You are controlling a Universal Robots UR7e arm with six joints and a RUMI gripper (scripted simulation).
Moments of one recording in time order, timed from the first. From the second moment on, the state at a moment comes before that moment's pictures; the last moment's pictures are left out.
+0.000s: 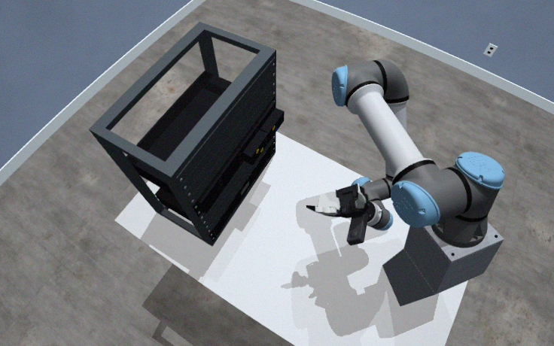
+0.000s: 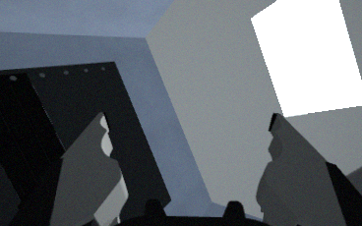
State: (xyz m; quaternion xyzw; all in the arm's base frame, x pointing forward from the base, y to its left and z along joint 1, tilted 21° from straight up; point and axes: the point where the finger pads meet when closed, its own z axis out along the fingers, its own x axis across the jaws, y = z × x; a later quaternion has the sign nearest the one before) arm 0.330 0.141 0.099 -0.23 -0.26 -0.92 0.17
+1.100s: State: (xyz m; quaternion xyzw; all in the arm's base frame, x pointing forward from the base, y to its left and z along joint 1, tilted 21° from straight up) arm 0.430 0.019 0.069 -0.48 -0.16 -0.86 -0.03
